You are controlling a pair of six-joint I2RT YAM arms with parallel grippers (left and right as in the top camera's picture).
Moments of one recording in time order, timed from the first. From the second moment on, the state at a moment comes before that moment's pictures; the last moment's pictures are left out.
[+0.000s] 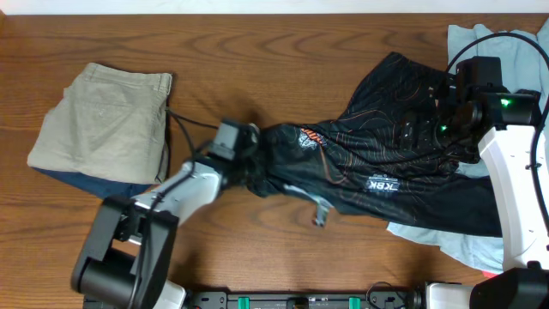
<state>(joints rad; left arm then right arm) -0.36 1.67 0.78 -0.19 0.34 -0.54 -0.05 1.51 1.36 -1.18 -0.15 0.15</state>
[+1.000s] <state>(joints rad) -0.21 1.59 1.10 -0.79 0.30 -0.52 -0.05 1.51 1.36 -1.20 -0.11 0.15</state>
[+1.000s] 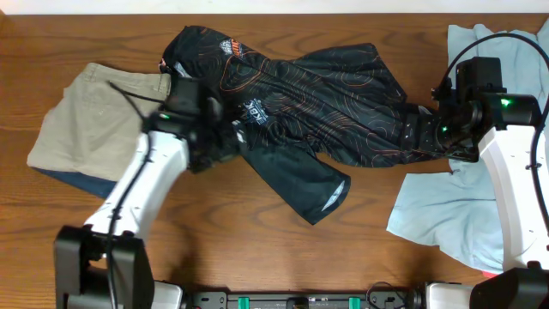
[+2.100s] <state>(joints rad) -0.27 1.75 0.95 -0.65 0.31 -0.68 -0.05 1.51 1.34 -1.17 -0.06 0.14</state>
